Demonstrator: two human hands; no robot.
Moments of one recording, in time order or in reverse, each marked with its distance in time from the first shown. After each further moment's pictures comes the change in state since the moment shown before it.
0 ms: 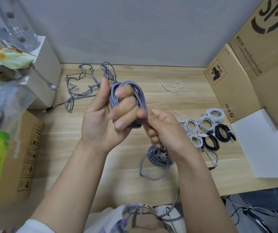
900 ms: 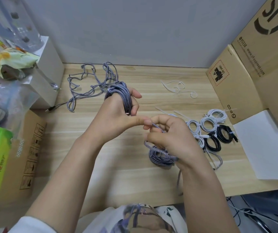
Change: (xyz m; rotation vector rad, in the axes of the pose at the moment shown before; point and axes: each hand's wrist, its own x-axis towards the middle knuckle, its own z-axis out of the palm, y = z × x) left_hand 0.002 0.009 -0.018 1.571 0.553 0.034; right_hand -0.013 0.004 -0.004 -0.094 0.125 0.030
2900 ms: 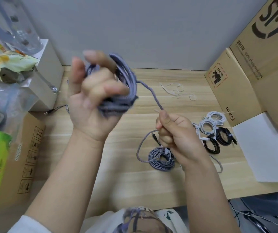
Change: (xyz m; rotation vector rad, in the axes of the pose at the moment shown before) left_hand -0.003 0.066 -0.013 -1.746 -0.213 0.064; right_hand 0.009 0.005 -0.010 0.370 0.016 -0.010
